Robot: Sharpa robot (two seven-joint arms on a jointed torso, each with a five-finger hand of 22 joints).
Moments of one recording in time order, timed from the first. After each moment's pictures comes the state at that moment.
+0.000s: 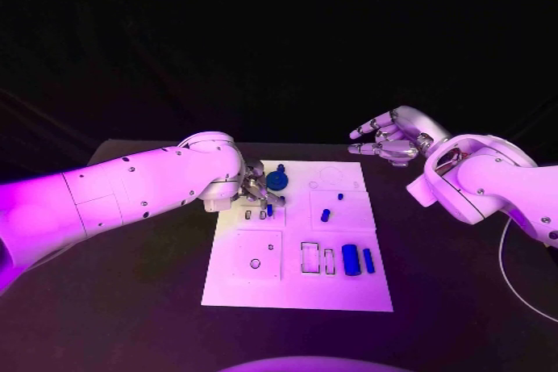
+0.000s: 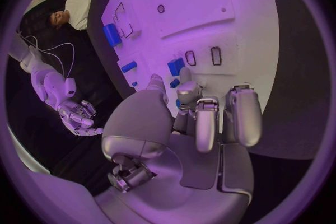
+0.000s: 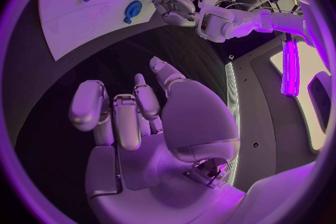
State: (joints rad) left arm 1.32 -0.60 -0.06 1.33 -1.08 0.24 -0.62; left_hand 1.10 0.09 -0.15 0.29 0.06 0.89 0.06 0.67 0.52 1.23 -0.01 1.15 1.04 1.47 -0.06 1.57 1.31 0.07 1.46 0.04 1.39 1.28; right arm 1.32 -0.92 -0.04 1.63 -0.97 -0.44 -0.10; right_hand 1.22 -0.04 0.22 -0.07 0.27 0.96 0.15 0.10 0.16 1.35 0.06 1.22 1.27 1.47 -0.01 1.44 1.31 0.08 1.32 0.09 1.30 1.04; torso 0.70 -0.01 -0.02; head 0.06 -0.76
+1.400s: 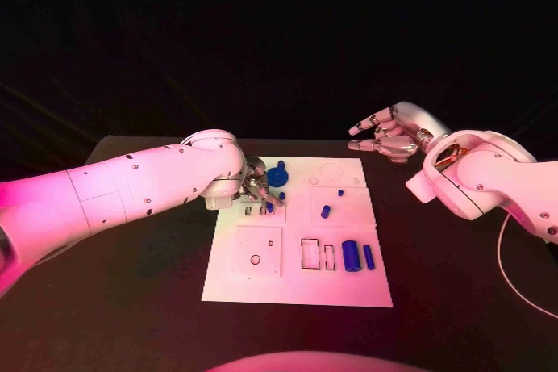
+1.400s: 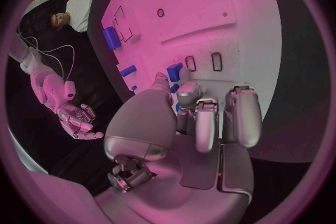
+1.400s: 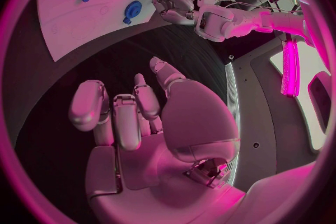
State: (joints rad) left arm 1.31 -0.59 -0.06 1.32 -1.07 0.26 -0.61; left_hand 1.20 0.12 -0.15 0.28 0.06 0.88 0.06 0.69 0.54 1.24 -0.01 1.16 1.06 1.47 -0.07 1.57 1.31 0.07 1.46 0.04 1.41 1.30; right arm 1.32 -0.91 -0.04 1.63 -0.97 -0.44 -0.10; right_hand 1.22 -0.04 0.22 -0.07 0.28 0.96 0.15 0.10 0.16 1.35 0.06 1.22 1.28 1.47 -0.01 1.44 1.31 0.08 1.32 0.09 1.30 1.04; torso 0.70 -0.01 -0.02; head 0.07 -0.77
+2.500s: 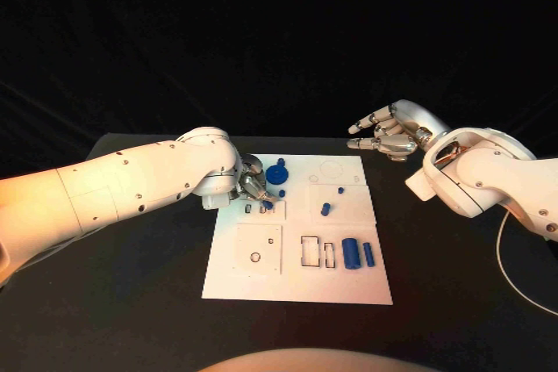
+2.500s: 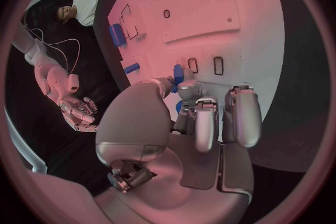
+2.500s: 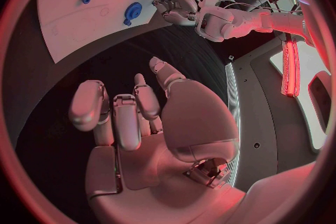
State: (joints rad) left arm 1.31 -0.61 -0.06 1.33 -1.00 0.25 -0.59; left_hand 1.27 -0.11 0.51 0.27 0.07 0.83 0.06 0.70 0.59 1.23 -0.02 1.08 1.02 1.47 -0.08 1.57 1.31 0.07 1.47 0.03 1.39 1.30; right arm 1.32 -0.91 -0.04 1.62 -0.97 -0.43 -0.10; right_hand 1.22 -0.04 0.22 -0.06 0.28 0.96 0.15 0.10 0.17 1.35 0.06 1.22 1.28 1.47 -0.01 1.44 1.31 0.08 1.32 0.09 1.30 1.04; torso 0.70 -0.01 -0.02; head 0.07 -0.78
